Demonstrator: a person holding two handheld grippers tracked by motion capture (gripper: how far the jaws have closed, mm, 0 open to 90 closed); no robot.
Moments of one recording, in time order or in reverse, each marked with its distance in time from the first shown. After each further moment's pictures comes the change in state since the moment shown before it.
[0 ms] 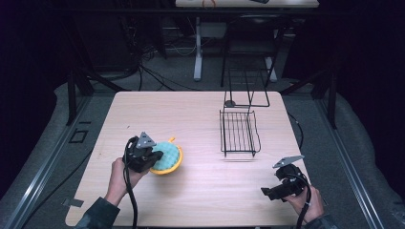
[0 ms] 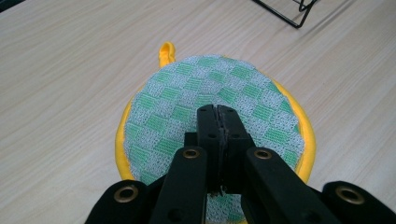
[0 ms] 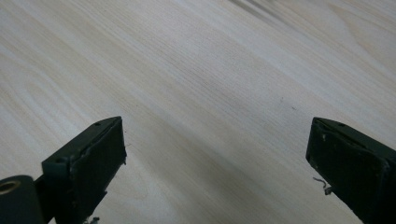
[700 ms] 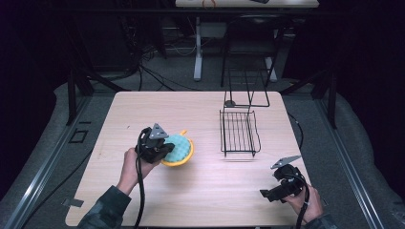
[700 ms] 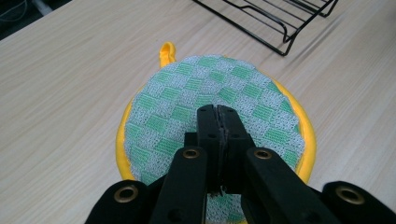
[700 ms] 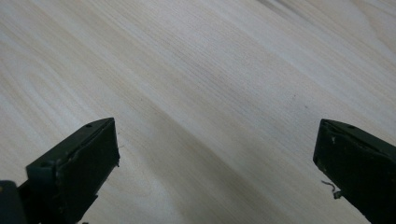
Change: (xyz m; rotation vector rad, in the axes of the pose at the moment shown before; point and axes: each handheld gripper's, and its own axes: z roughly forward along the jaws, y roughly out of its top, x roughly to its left) left arm -0.007 0.034 0.019 -0.031 -0.037 0.050; right arm 0.000 0.000 0.006 0.024 0.023 -0.019
